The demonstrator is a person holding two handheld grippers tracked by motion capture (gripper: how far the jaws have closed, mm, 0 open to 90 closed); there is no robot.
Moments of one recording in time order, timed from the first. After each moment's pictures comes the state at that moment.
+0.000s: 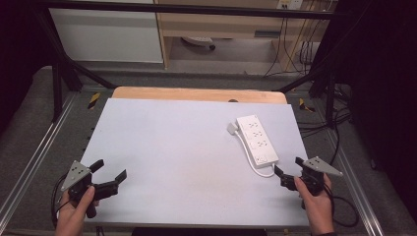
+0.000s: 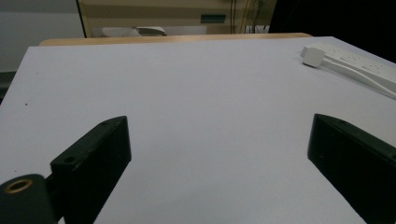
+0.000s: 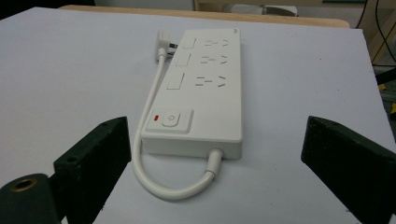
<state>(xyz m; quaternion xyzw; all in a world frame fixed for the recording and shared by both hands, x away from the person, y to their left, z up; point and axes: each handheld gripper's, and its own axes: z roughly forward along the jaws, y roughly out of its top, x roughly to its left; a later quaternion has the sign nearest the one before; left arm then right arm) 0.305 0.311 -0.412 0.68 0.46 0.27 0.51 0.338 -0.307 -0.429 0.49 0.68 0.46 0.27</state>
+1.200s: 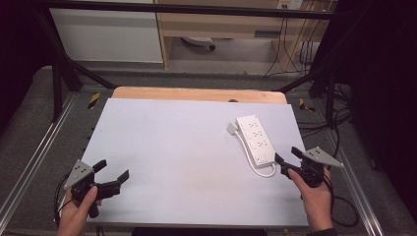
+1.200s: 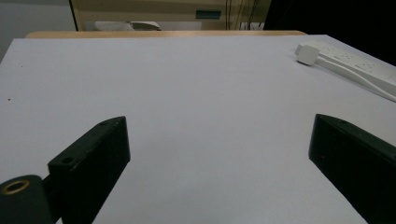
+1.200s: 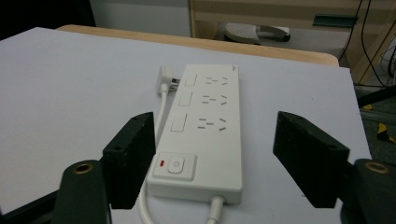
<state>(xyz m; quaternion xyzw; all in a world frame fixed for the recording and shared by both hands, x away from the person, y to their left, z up) 0.308 0.306 -0.414 0.68 0.46 0.25 0.51 0.349 -0.295 -0.396 0.48 0.68 0.47 0.30</state>
